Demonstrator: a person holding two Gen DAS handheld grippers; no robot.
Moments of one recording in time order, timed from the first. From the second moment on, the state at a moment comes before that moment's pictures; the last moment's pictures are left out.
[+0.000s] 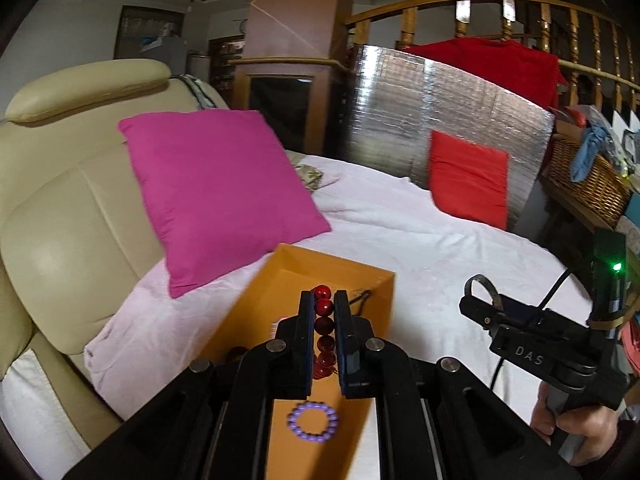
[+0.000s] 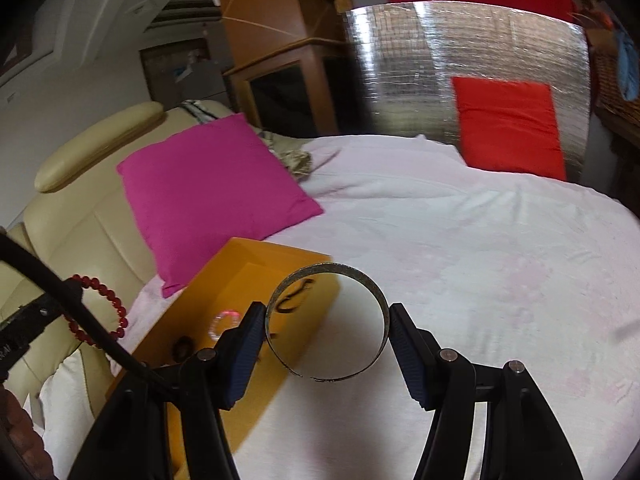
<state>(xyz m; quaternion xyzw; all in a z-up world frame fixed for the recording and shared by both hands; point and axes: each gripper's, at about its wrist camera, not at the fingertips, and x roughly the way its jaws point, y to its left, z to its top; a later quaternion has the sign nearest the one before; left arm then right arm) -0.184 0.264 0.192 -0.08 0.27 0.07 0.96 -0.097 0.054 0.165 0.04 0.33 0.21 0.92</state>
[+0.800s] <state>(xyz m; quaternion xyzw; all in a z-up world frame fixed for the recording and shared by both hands) -0.190 0.312 0.140 -0.09 0.32 0.12 0.94 -0.070 0.163 0.129 0.13 0.40 0.24 0.88</state>
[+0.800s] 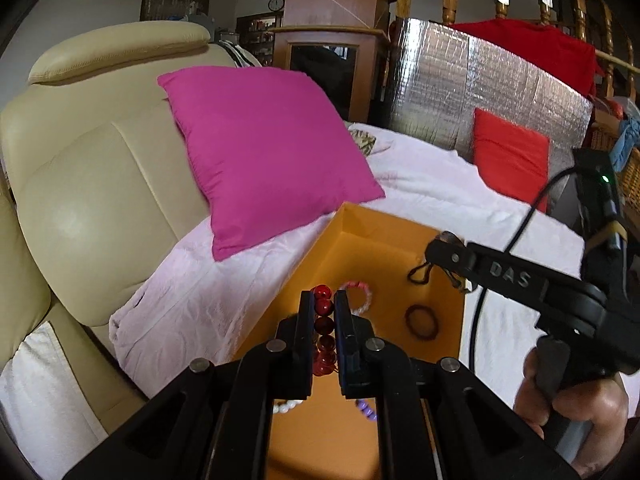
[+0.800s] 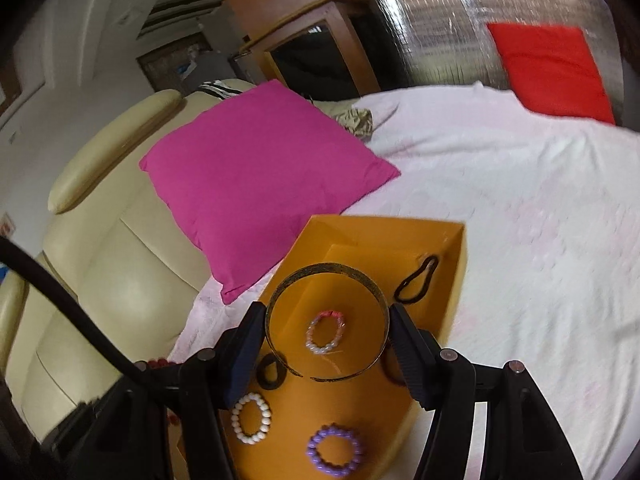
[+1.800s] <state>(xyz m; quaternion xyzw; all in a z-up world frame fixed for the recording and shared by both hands) -0.201 0.306 0.091 -0.08 0.38 0.10 0.92 -0.066 0.196 0.067 0.07 0.45 0.24 0.86</state>
